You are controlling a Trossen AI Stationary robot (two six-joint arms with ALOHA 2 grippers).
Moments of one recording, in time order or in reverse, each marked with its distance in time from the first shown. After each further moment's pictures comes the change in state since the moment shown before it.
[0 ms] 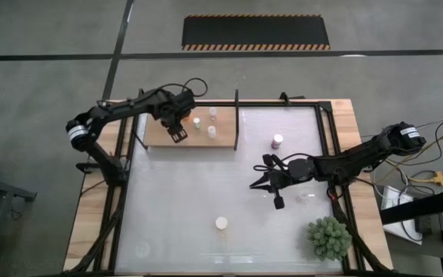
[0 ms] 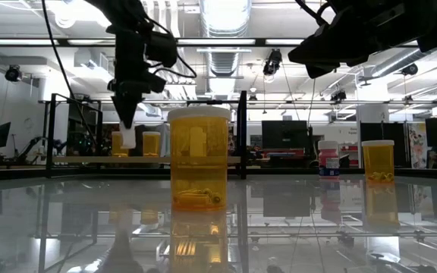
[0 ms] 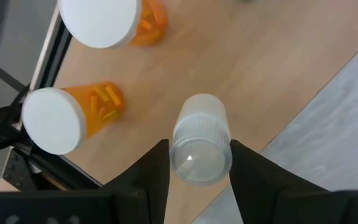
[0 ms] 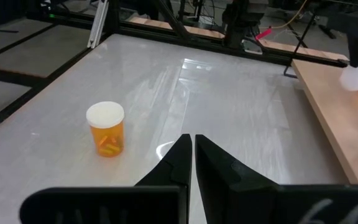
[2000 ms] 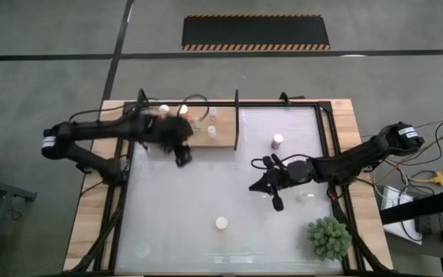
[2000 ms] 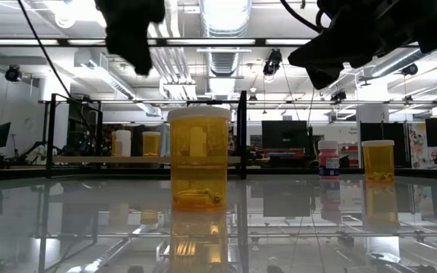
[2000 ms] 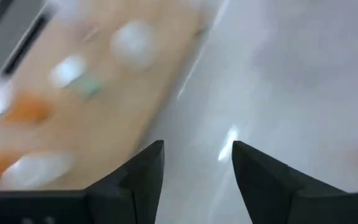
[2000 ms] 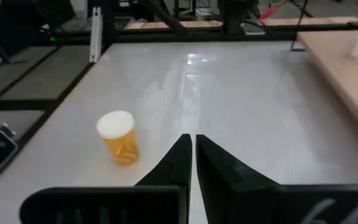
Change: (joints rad) left arm -0.431 -0.290 -0.048 0.192 0.075 -0.273; right arm 0.017 0.025 0.000 0.016 0.010 0.208
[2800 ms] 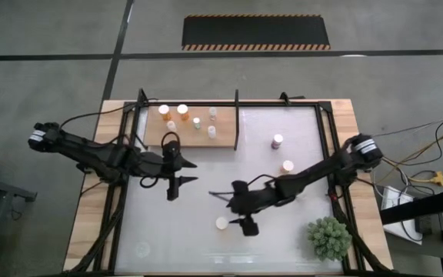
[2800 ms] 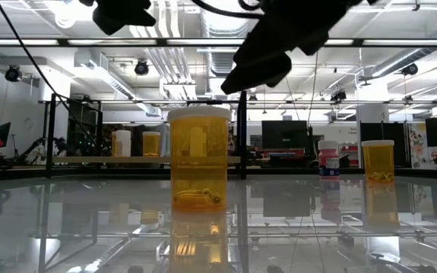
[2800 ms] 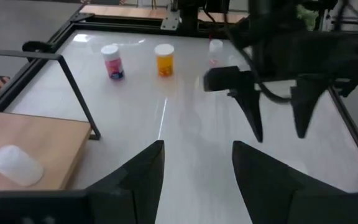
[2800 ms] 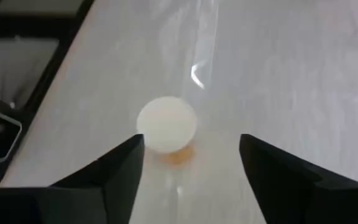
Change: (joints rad) left arm -0.405 -0.249 -0.365 0.628 -0.157 0.061; right arm 0.122 0.499 0.643 -0.548 -0.004 0.069
